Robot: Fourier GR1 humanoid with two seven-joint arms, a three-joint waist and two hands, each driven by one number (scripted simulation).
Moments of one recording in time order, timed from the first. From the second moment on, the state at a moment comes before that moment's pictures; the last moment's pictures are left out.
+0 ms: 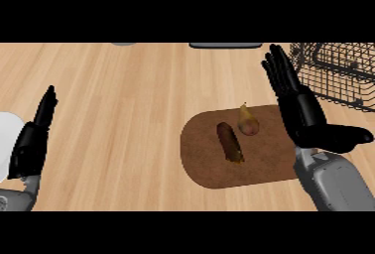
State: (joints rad) left arm -0.10 0.54 -0.19 -1.48 0.06 0.38 -0.08; right arm -0.37 -0.27 0.23 -1.61 -0.20 -0.19 -0.04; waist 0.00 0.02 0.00
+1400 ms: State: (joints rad) left arm -0.13 0.51 -0.17 -1.44 0.09 0.30 0.03; right arm -0.12 -0.30 0.49 -1.71 0.95 -0.29 0.86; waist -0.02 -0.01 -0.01
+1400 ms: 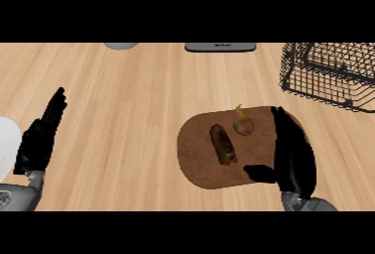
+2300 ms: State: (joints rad) left arm -0.16 0.48 -0.18 -1.43 0.07 0.28 0.04; right arm -0.45 -0.02 0.48 -1.57 1.06 0.14 1.23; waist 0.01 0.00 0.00
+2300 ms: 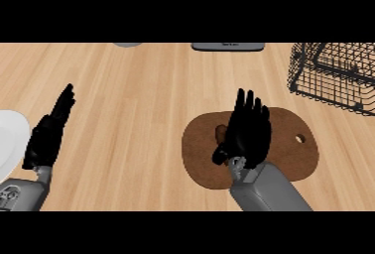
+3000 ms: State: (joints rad) left arm -0.16 0.45 -0.16 -1.42 0.06 0.28 0.04; right arm -0.41 -0.02 0.54 -1.51 1.09 0.19 1.24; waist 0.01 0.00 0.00
